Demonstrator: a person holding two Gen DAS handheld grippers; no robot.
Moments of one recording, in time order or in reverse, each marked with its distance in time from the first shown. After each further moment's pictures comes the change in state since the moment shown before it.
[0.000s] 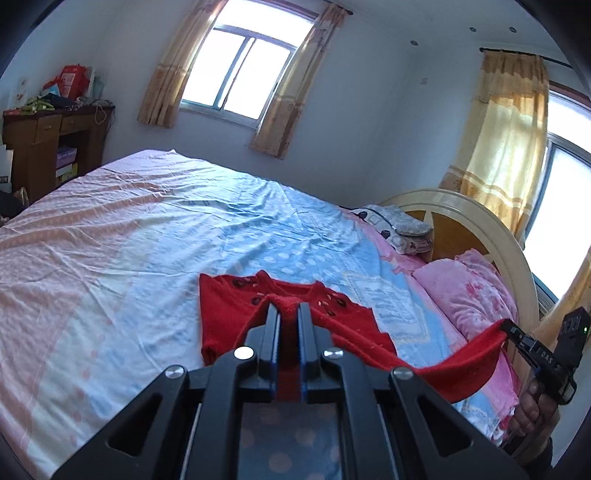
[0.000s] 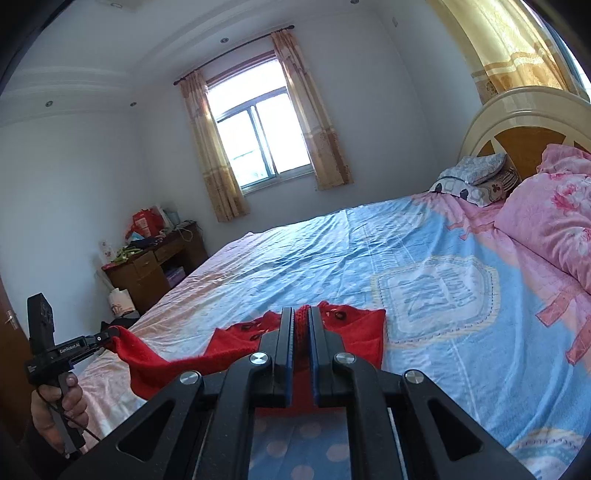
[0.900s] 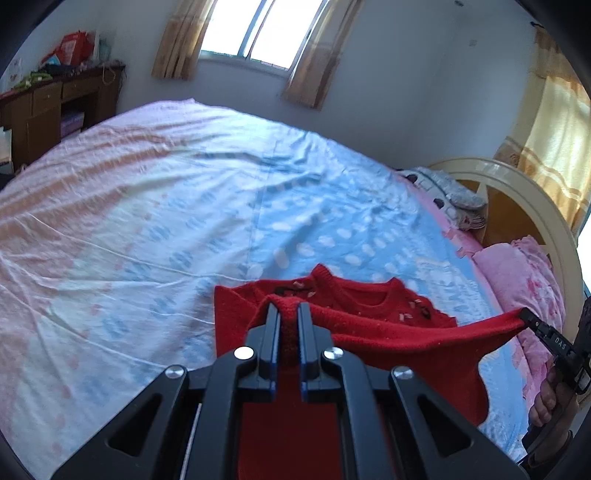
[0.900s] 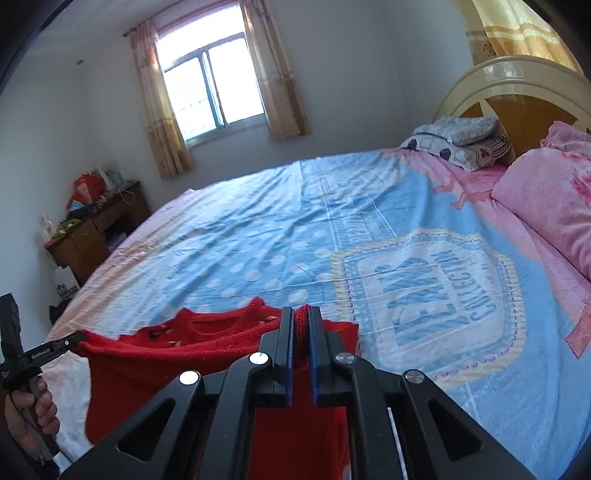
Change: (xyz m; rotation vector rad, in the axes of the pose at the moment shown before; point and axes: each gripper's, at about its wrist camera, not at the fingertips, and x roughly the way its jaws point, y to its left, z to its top) left arm 0.179 0.062 0.027 -0.031 0.201 0.126; right arm 0.229 -0.065 0.018 0.006 0.213 -0.200
